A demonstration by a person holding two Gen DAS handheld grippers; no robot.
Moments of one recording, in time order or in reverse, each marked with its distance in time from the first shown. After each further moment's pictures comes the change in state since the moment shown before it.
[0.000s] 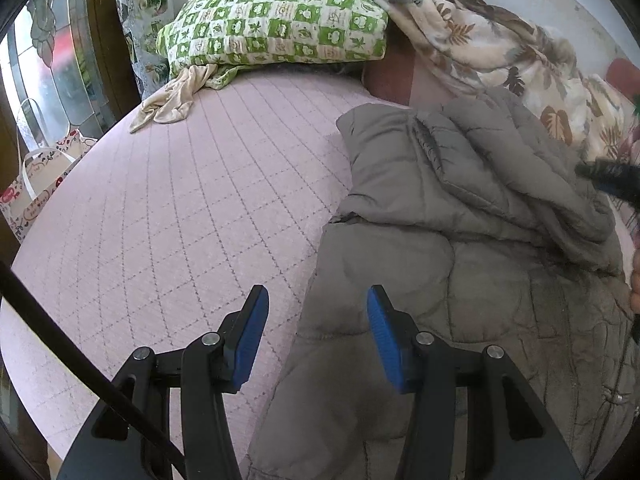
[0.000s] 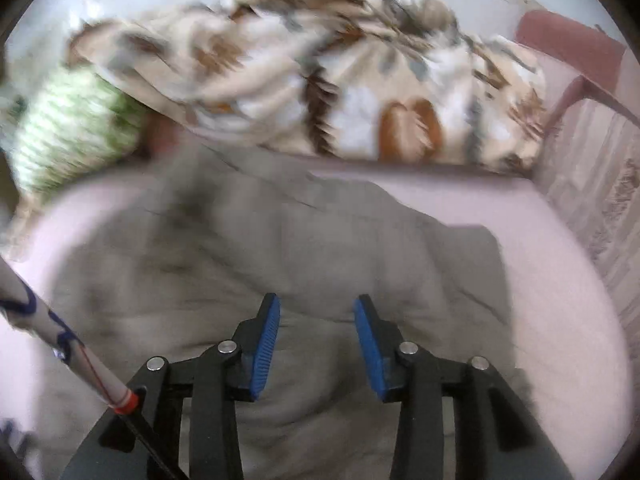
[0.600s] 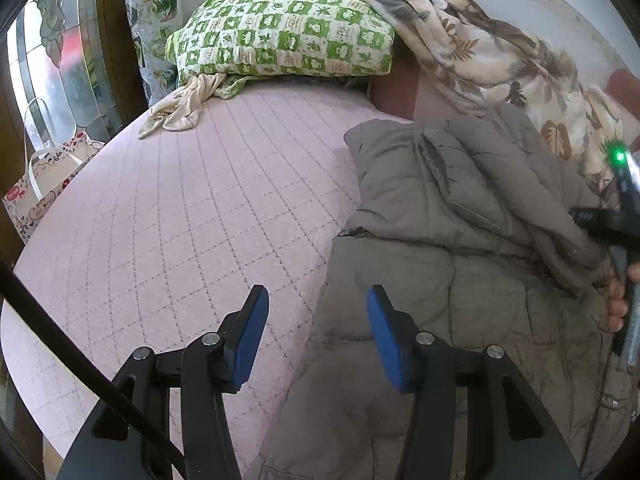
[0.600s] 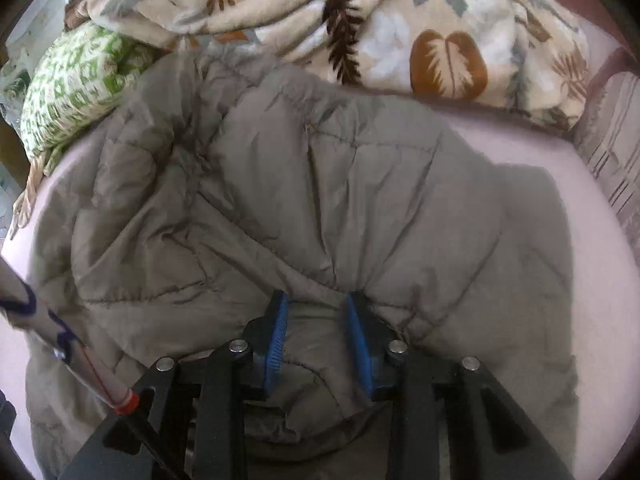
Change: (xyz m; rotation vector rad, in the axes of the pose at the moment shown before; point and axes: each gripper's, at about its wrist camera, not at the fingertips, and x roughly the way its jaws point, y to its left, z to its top) left arm -0.014 0.008 0.004 -0.023 -0.045 0.006; right arm 0.045 -0.021 -0.025 -0.019 0.182 0.055
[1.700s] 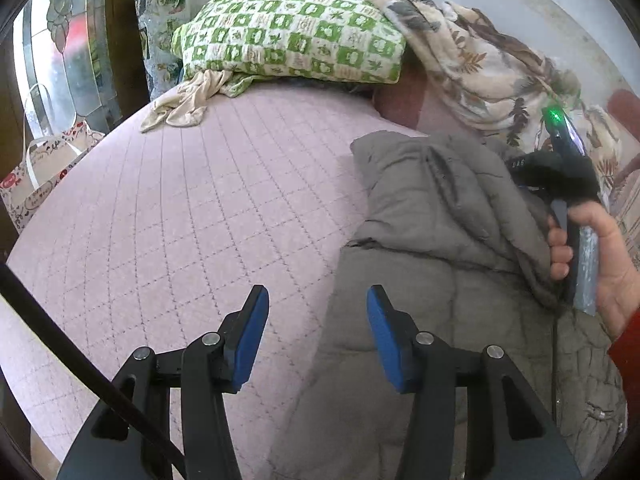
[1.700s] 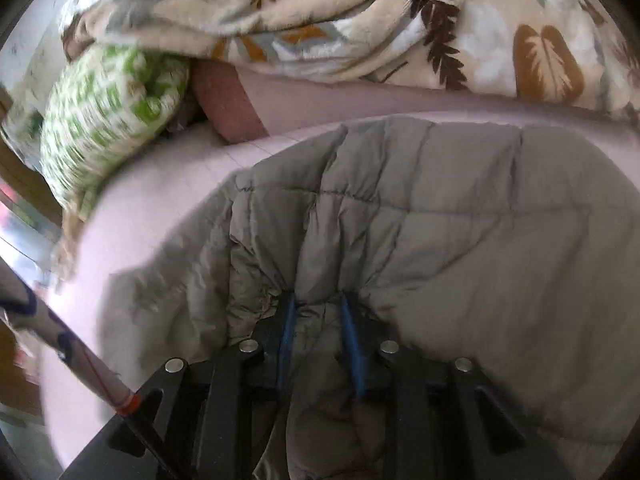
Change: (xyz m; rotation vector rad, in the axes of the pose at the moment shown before) left arm 0.002 0.015 0.004 -0.061 0.002 -0.037; right arm 0.065 0.078 0.052 0.090 0.044 0.183
